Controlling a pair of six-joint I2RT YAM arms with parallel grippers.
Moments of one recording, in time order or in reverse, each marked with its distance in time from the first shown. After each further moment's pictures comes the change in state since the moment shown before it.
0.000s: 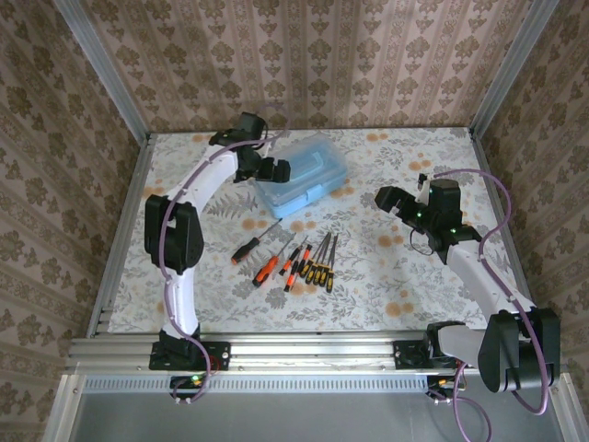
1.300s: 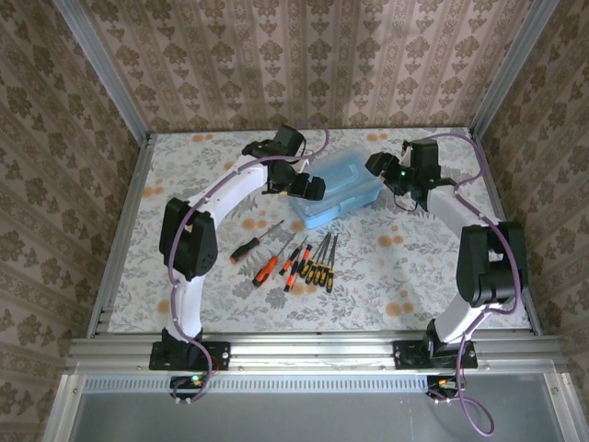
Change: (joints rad) left arm -0.183 -0.009 -0.031 0.010 0.099 -0.055; right arm 0.013 0.531 0.424 0.065 -0.081 0.138
